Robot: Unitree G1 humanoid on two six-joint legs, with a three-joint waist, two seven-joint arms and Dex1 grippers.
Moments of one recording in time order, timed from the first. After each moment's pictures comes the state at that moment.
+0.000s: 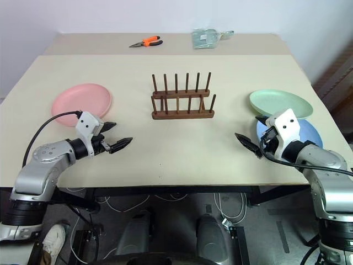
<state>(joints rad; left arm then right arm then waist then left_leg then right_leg) -0.23 0.63 0.08 -0.12 -0.31 0.47 -0.73 -0.10 -0.75 -0.30 -0.26 0.37 0.45 0.74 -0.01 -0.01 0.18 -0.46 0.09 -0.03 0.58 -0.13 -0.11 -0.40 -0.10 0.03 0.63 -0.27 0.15</state>
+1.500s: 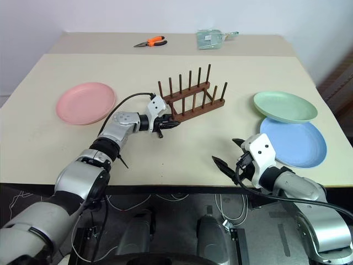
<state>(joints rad) -0.97 0.21 -0.17 1.06 0.01 -0.14 -0.98 0.16 -0.66 -0.23 -0.69 0.49 0.68 0.57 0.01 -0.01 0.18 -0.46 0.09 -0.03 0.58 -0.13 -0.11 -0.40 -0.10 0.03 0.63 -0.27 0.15</state>
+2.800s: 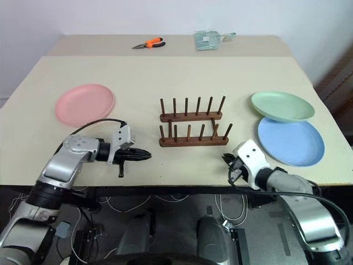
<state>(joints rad) -0.39 0.52 -0.22 -0.05 -0.11 0.48 -1.13 0.04 -0.68 -0.01 -0.49 0.24 0.61 0.54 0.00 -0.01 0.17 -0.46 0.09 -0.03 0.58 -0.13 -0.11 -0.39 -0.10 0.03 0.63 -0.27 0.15</state>
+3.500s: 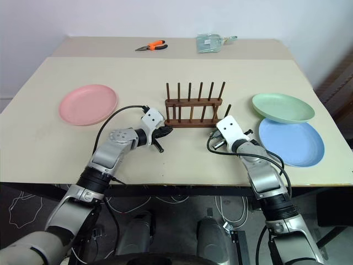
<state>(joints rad) -0.63 0.24 -0.22 0.33 -0.03 0.42 -0.63 -0.33 -0.49 0.13 0.01 -0.05 0.46 0.32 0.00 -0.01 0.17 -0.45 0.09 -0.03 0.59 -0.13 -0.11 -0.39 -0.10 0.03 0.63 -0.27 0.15</state>
